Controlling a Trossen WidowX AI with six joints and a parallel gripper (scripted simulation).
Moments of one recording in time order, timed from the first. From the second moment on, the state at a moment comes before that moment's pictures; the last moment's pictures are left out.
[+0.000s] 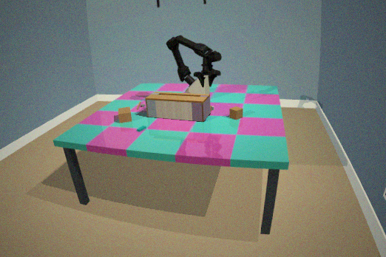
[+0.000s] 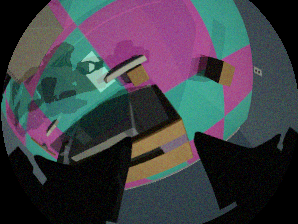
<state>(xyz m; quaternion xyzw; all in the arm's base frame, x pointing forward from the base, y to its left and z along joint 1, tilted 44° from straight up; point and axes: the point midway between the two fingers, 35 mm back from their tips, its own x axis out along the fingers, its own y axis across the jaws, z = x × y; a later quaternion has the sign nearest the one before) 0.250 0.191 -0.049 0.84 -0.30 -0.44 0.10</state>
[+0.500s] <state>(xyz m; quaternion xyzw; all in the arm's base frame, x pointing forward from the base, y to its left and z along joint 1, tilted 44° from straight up) 0.246 0.191 -0.060 0.81 -0.21 -0.47 0.29</state>
